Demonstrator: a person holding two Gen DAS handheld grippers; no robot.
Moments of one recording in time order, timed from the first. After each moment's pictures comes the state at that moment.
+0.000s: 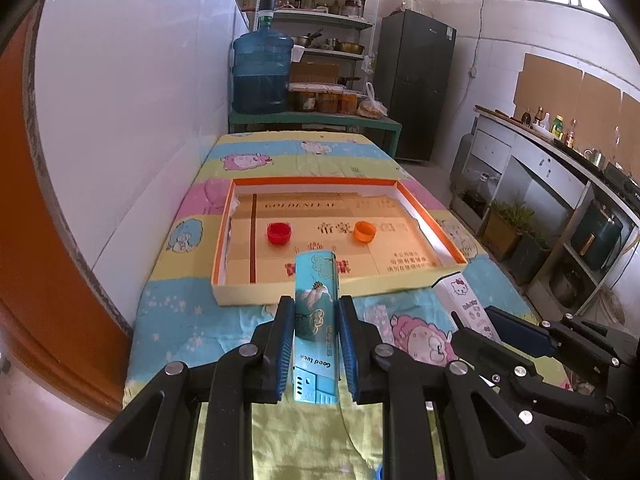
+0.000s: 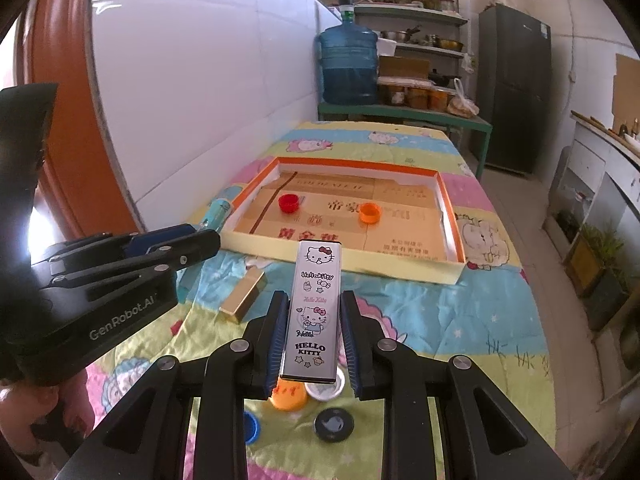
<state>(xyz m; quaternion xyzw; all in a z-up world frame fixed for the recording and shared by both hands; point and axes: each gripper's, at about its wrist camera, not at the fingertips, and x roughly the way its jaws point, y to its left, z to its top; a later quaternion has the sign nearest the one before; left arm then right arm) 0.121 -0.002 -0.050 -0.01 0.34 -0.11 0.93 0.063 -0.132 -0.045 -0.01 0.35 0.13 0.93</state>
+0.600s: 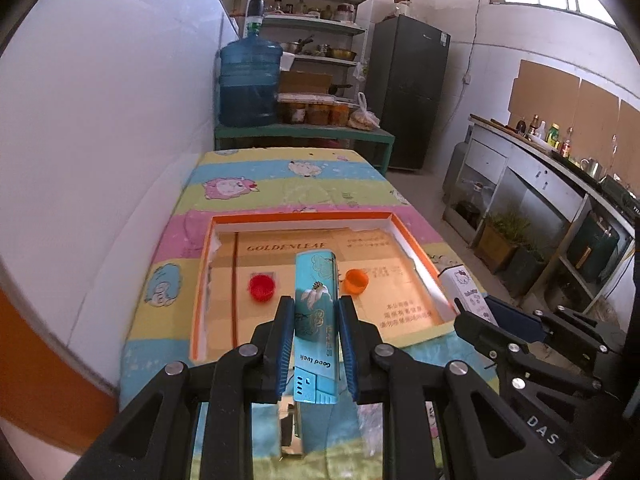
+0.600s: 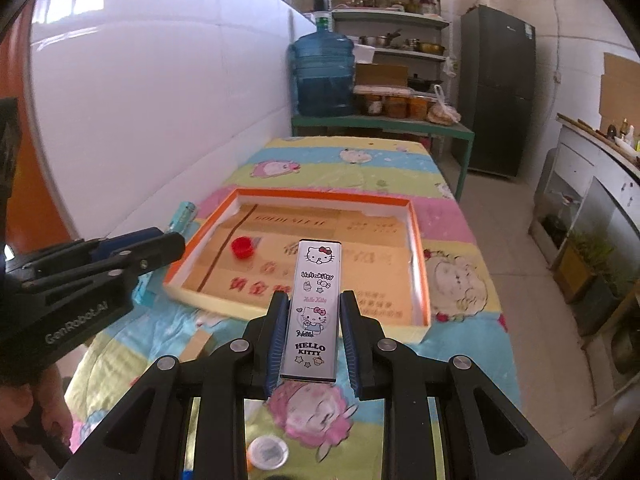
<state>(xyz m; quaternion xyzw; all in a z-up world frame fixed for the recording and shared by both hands) 0.182 -0.018 -0.028 -0.02 0.34 -0.13 0.93 0.135 -0.164 -0.025 -0.01 0.34 0.09 0.94</state>
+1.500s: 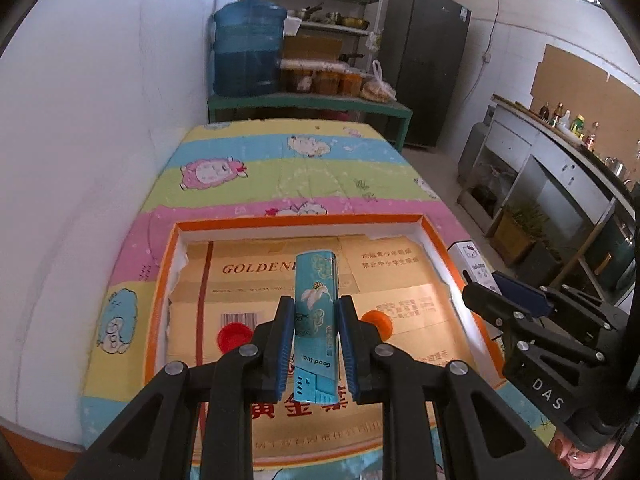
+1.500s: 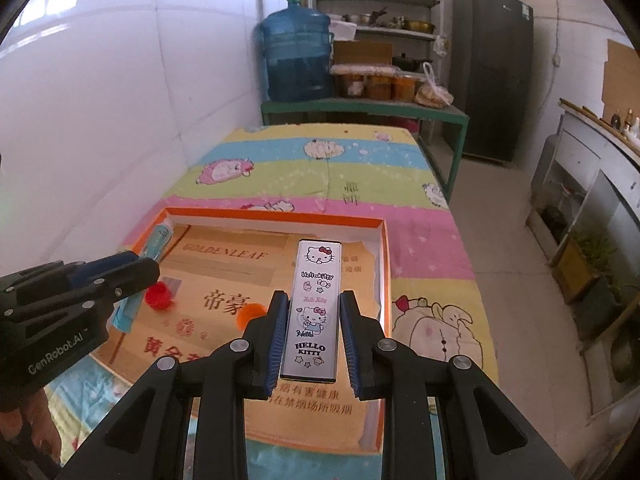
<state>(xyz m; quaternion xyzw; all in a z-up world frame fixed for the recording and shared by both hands) 0.292 -0.050 -0.065 -0.02 0.39 -0.11 0.91 0.264 -0.202 -0.057 0.00 0.38 0.08 0.92</state>
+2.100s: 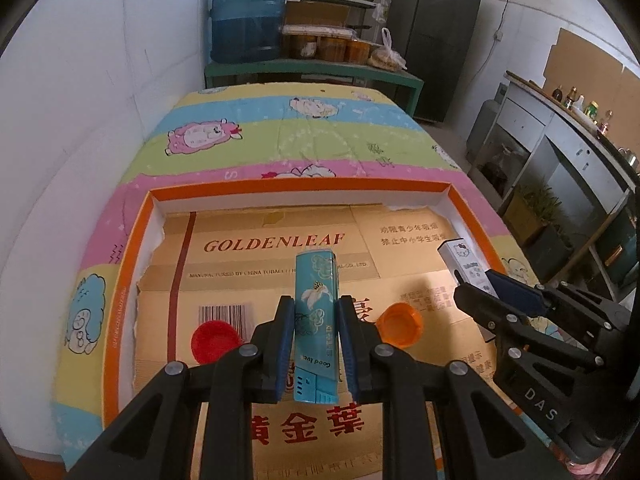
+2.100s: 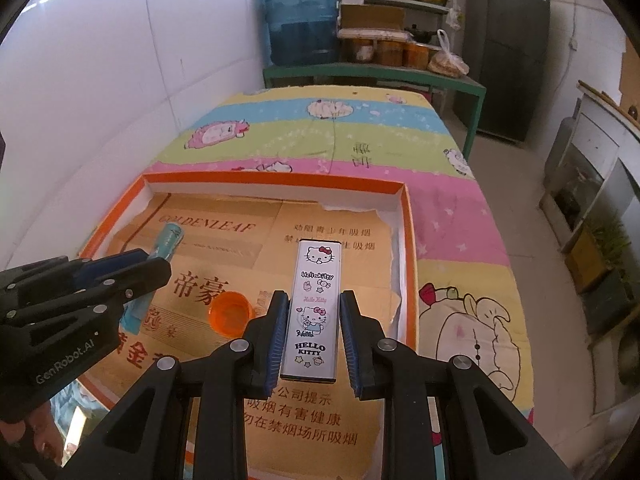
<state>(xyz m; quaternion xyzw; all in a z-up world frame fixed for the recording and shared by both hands) 0.325 -0.058 -0.105 -0.01 0.44 -0.10 0.89 0.301 -0.200 -0.103 -0.01 0.43 0.09 0.90</state>
